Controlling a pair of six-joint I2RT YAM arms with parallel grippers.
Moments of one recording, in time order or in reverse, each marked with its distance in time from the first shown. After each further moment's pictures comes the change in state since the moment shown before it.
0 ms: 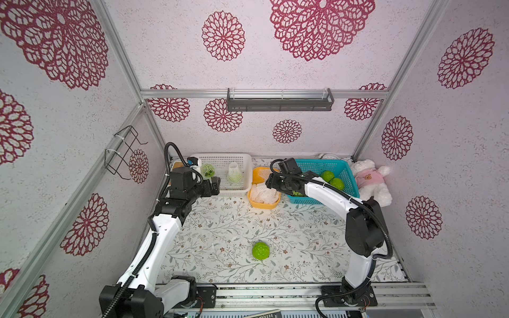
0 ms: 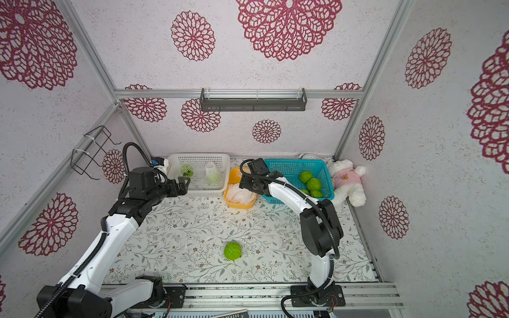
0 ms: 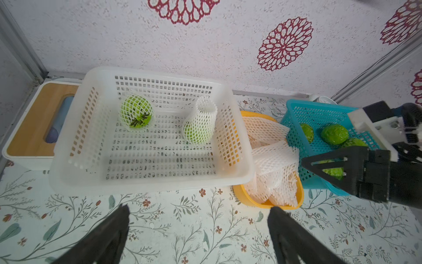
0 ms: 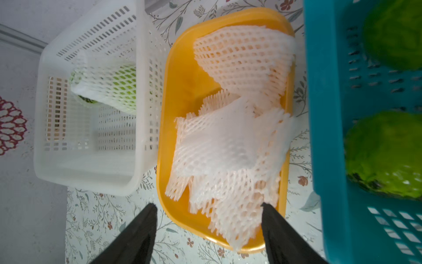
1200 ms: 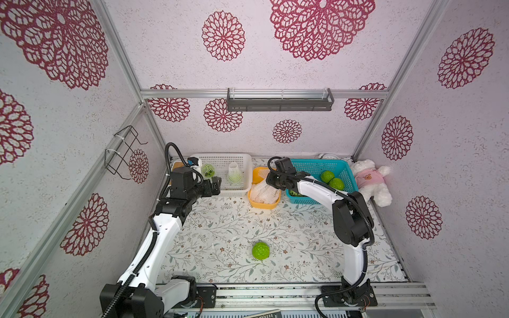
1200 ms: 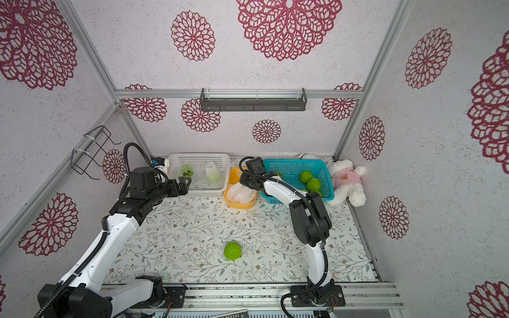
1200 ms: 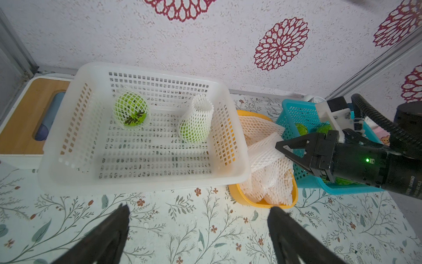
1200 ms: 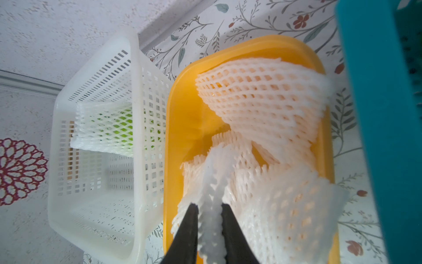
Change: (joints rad) left arm 0.000 0.006 -0.004 0.004 0.034 -0.018; right arm -0.015 0.138 0.068 0.154 0.003 0.066
